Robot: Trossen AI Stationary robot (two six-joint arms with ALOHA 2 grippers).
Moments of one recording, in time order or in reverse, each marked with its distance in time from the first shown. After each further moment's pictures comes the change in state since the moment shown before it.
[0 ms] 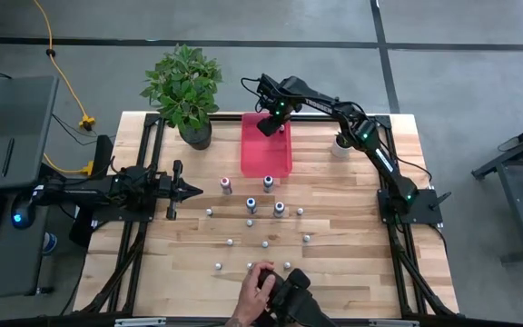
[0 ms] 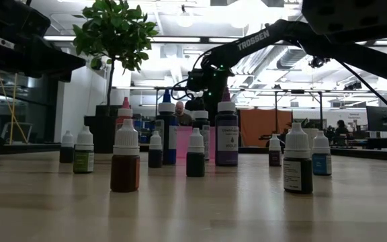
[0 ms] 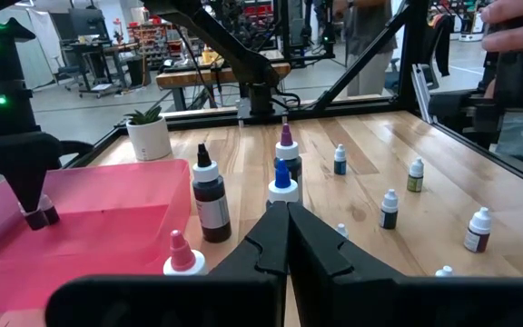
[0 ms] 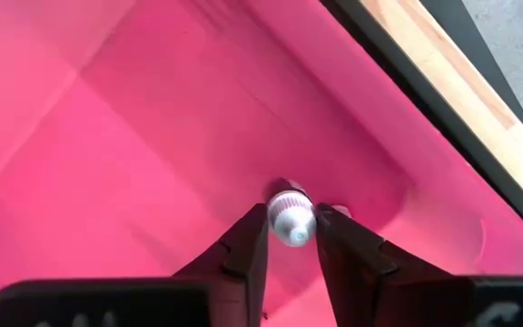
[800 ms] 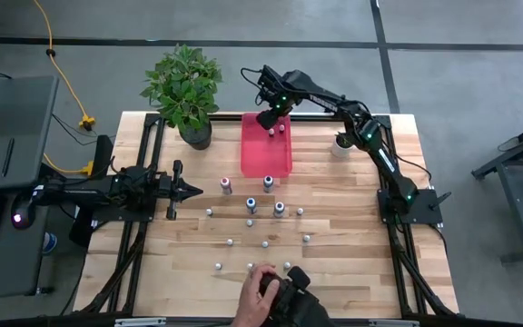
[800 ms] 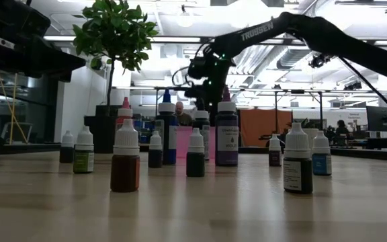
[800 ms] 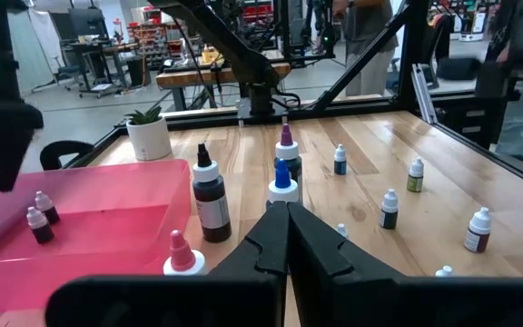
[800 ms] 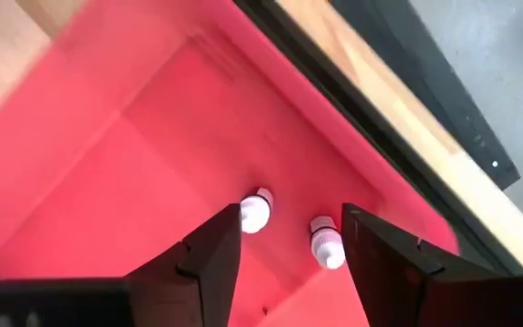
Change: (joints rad) left arm 0.000 0.000 0.000 0.000 0.000 0.000; right arm 0.005 -0.067 0.041 0.002 0.027 0.003
